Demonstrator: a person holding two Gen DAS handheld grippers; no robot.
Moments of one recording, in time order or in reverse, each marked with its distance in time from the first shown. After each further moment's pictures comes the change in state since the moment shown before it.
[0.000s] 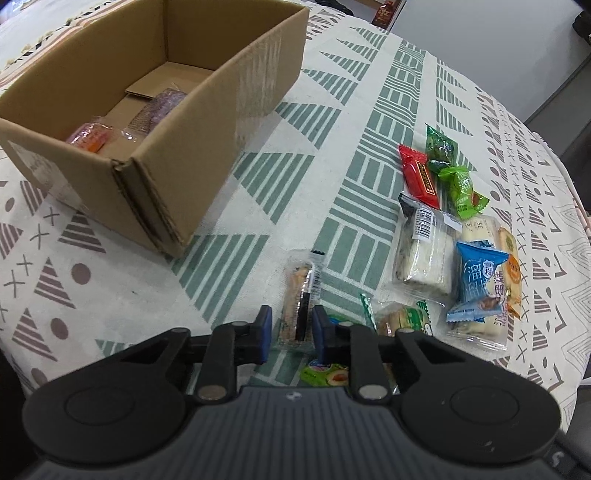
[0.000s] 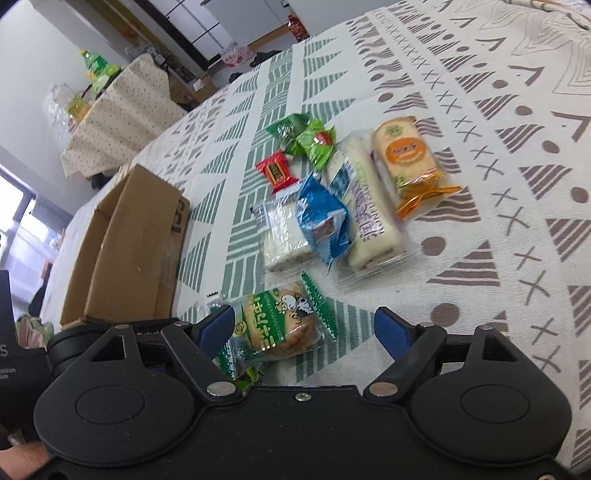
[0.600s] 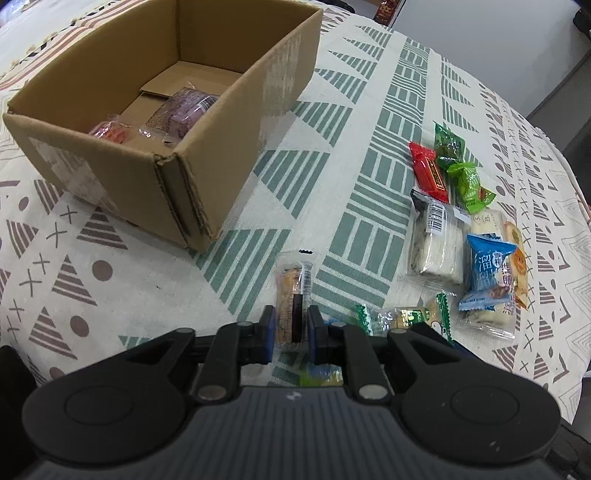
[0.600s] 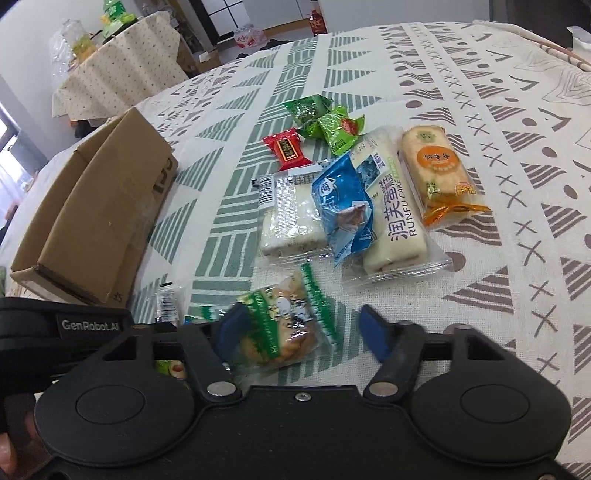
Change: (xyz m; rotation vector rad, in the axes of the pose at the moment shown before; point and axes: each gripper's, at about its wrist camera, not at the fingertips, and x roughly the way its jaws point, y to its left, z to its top) left arm -0.008 0.010 -0.003 0.021 0.007 0.022; right arm 0.023 0.026 -0.011 -0.189 0.003 -0.126
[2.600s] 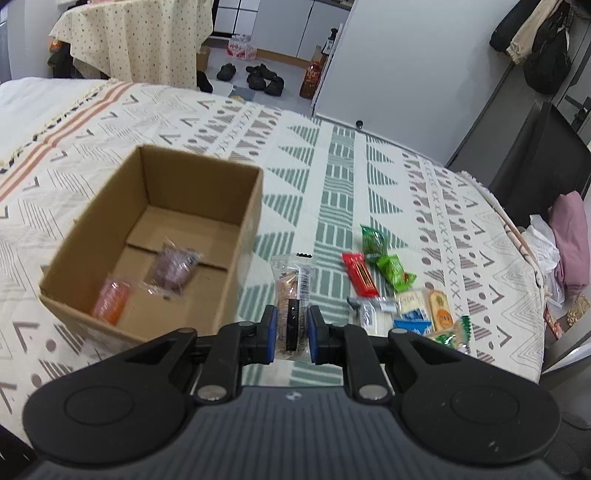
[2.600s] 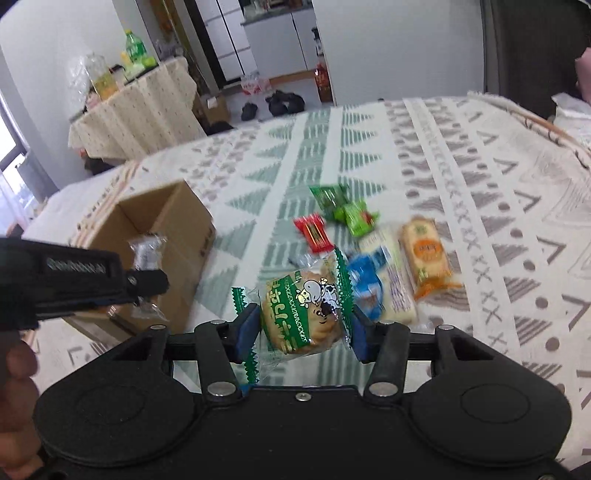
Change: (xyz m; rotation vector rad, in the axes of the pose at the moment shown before) left arm -0.092 0.010 0.051 0.170 -0.235 -0.157; right arm -0.073 0.040 0.023 -0.043 -0.176 -0.037
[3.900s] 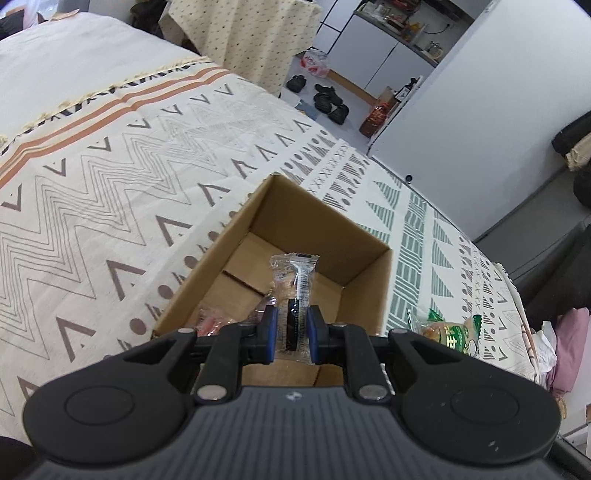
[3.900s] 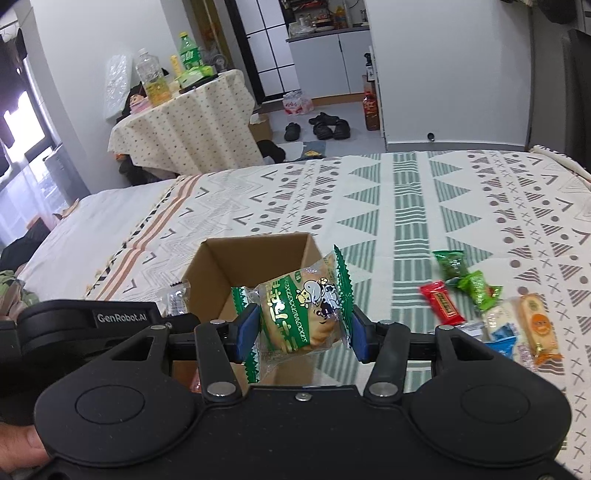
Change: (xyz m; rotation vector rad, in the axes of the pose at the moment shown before) left arm -0.005 0.133 0.035 -0.315 -0.045 -0.003; right arm 0.025 0.130 0.047 -0.084 -0.055 0.056
